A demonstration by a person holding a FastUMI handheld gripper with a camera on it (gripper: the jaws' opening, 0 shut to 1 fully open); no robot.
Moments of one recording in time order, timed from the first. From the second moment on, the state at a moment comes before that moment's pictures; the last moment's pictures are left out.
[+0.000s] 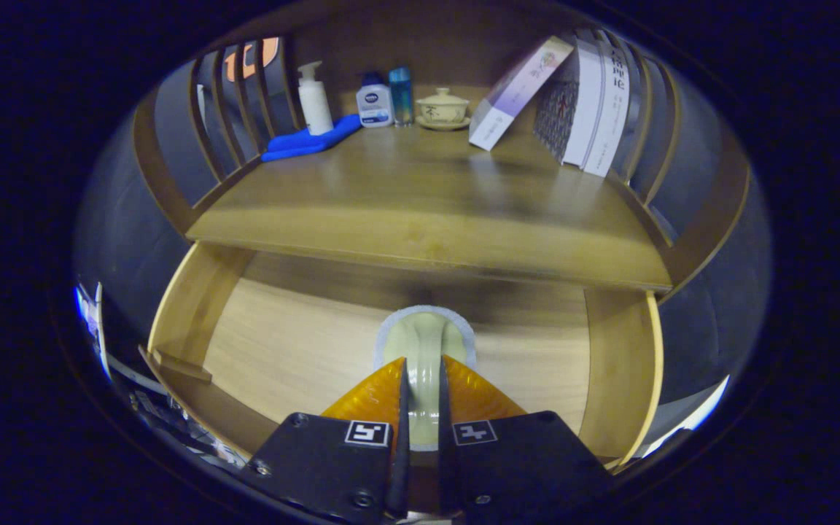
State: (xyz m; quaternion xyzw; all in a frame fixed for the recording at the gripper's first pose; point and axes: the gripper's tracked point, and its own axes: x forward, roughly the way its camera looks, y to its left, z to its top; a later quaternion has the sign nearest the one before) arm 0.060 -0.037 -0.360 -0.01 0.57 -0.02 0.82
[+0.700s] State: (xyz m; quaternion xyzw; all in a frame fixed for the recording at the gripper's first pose) arm 0.121 -0.029 -0.281 -0.02 0.49 -0.03 0.87
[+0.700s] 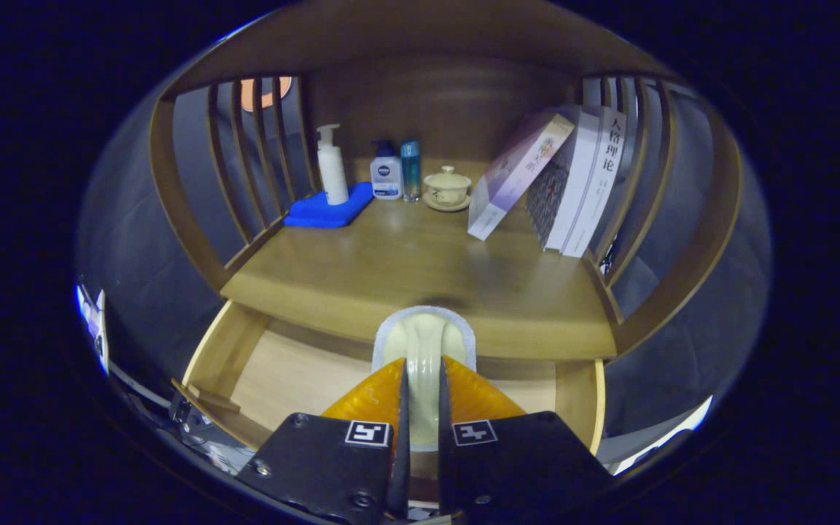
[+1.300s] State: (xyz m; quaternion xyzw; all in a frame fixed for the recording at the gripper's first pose) arm 0.199 -0.032 -0.297 -0.03 0.50 -0.05 0.86
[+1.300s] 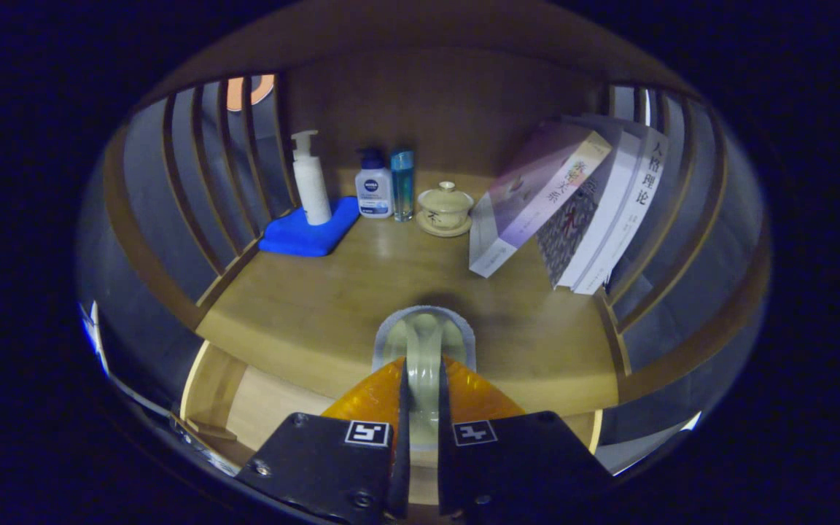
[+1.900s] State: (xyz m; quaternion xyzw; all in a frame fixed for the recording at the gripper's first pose) arm 0.251 -0.032 -0.330 -0.03 0.53 -0.08 0.85
